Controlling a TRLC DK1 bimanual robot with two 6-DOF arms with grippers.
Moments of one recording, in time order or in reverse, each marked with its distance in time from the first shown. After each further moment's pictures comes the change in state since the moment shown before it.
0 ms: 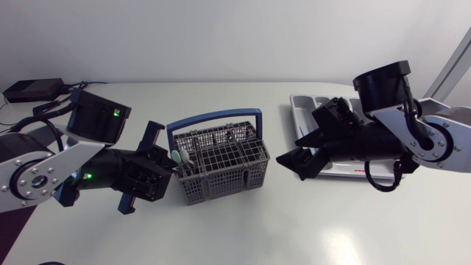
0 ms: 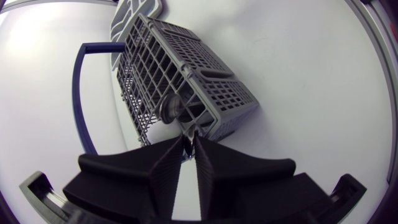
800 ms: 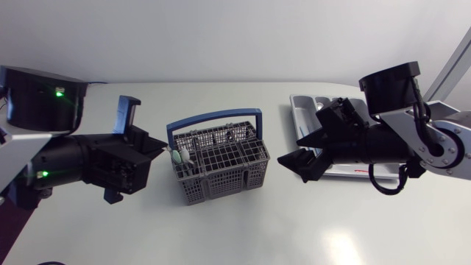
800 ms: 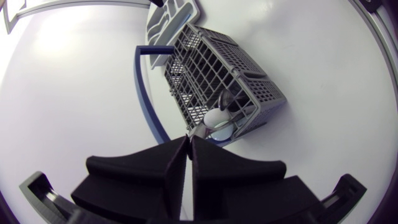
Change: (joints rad) left arm 0.002 -0.215 0.021 -0.020 -0.003 0.008; right arm 0.008 -0.051 -0.025 0.006 -0.003 0.000
